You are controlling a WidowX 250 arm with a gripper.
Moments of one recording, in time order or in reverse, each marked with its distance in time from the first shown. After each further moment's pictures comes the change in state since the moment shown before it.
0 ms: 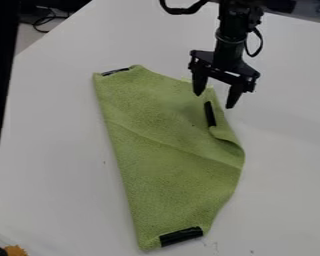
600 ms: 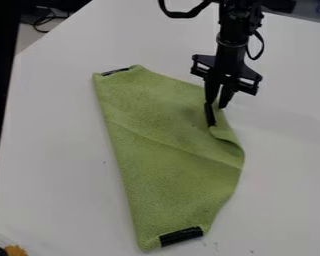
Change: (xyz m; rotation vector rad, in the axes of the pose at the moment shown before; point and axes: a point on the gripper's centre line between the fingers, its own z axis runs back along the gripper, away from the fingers) arm -0.001 -0.007 -0.005 -0.041 -0.010 -0.008
